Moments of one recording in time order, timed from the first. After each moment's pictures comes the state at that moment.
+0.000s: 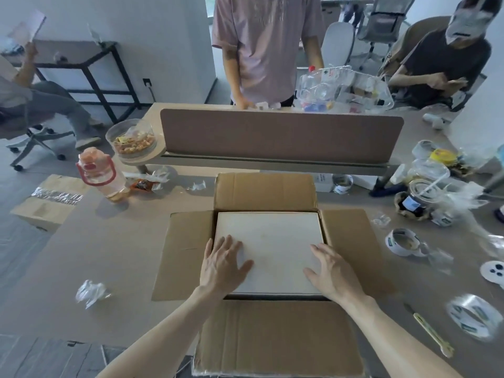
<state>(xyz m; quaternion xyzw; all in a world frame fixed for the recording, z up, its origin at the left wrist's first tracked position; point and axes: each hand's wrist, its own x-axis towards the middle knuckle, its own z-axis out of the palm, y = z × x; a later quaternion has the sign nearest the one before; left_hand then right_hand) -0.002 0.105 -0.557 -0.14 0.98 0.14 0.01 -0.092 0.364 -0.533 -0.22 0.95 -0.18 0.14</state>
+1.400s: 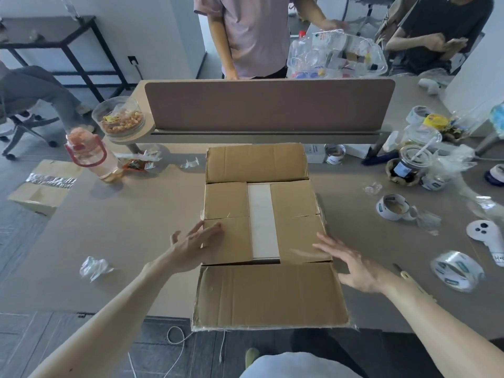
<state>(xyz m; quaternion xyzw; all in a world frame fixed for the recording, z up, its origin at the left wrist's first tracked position) 0.045 0.064 -0.519 -0.12 0.94 0.23 0.22 -0.079 0.459 -0.545 -0.37 0.85 -0.23 0.31</state>
